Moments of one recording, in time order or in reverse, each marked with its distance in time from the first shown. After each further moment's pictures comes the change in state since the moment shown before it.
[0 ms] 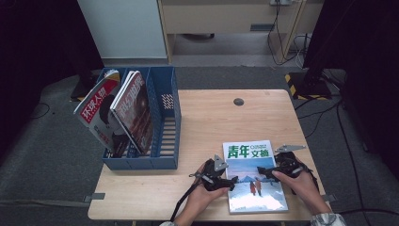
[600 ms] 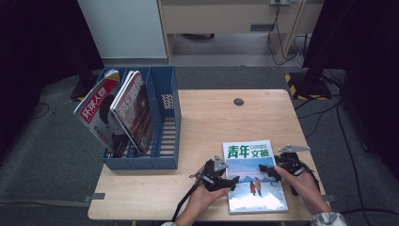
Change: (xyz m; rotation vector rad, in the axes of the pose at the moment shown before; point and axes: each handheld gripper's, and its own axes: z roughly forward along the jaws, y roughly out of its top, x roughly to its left) left arm -0.002 -0.002 0.005 -0.029 -0.018 -0.015; right arm -0.004 -0.004 -0.005 -0.062 -0.004 0.055
